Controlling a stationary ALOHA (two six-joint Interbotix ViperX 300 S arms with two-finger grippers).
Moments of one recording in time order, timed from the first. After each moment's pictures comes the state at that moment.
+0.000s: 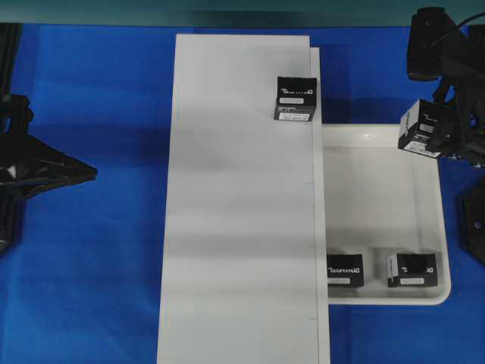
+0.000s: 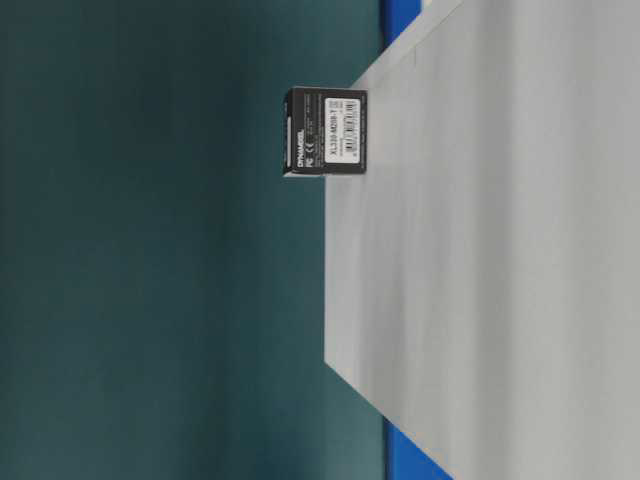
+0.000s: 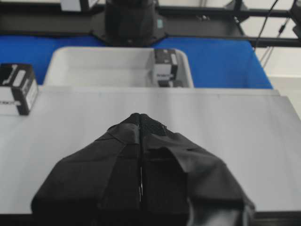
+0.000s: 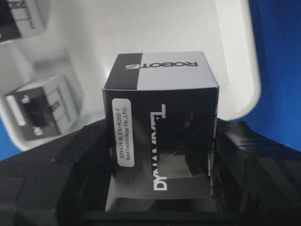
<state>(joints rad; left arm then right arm) -0.03 -0.95 1.00 0.01 0.07 -0.04 -0.50 -0.56 0.57 0.20 1.35 -0.29</state>
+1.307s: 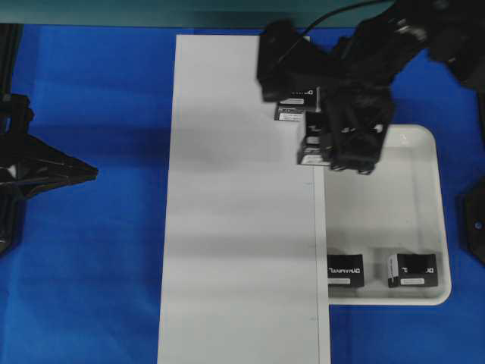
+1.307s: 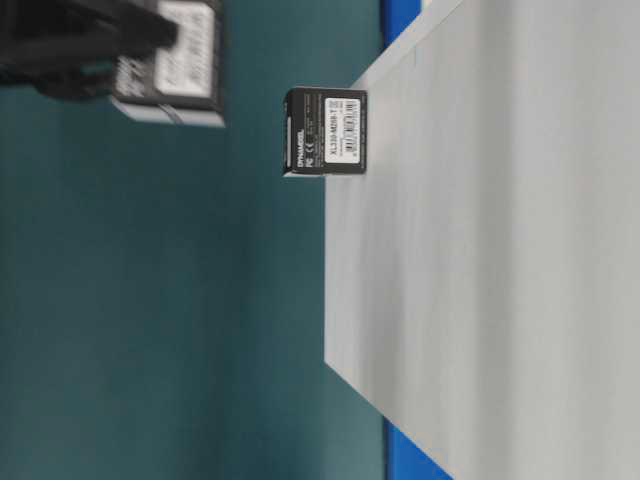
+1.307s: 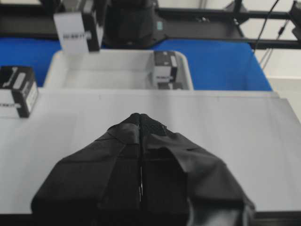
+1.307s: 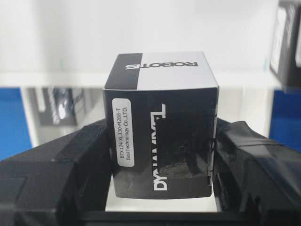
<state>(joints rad) -0.03 -0.95 0.99 0.01 0.07 -0.04 -0.26 -0.05 0.10 0.20 1.36 -0.26</state>
